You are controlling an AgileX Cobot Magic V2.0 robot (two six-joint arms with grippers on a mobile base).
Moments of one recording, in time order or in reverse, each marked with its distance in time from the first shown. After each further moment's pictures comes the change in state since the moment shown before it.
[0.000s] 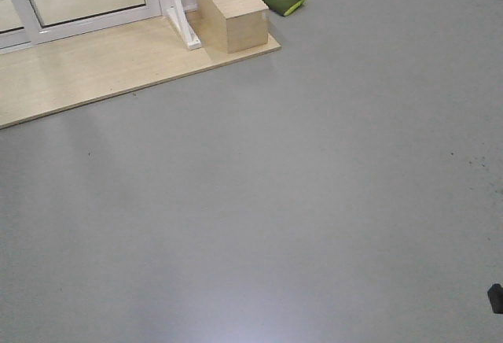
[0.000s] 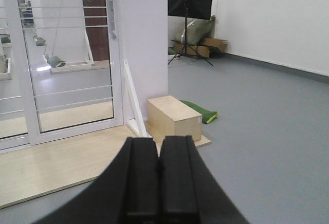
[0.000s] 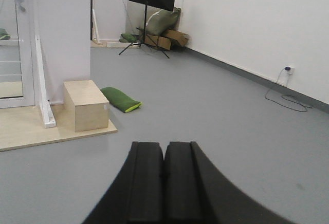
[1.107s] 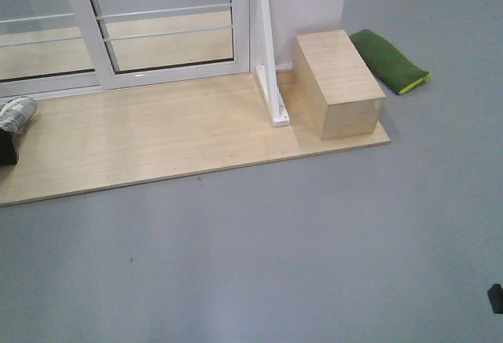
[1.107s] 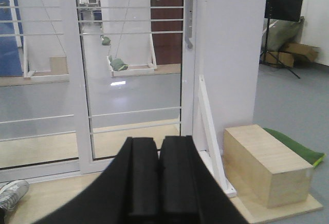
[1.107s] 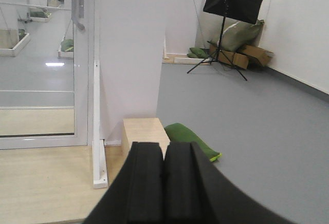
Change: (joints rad) left arm 0.000 0.000 0.000 0.000 0.000 0.000; right arm 0.000 0.000 0.000 0.000 0.000 0.000
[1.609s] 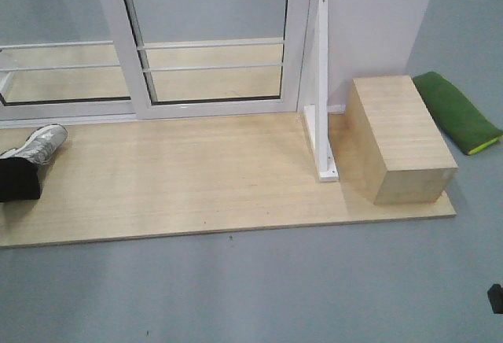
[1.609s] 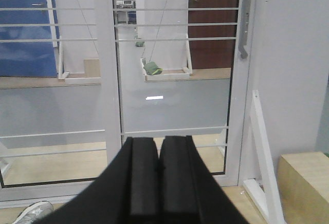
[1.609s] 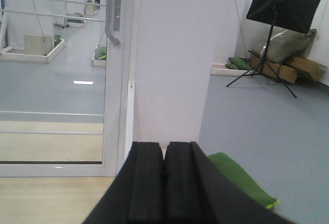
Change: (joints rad) left arm 0.000 0.000 0.000 0.000 0.000 0.000; right arm 0.000 0.000 0.000 0.000 0.000 0.000
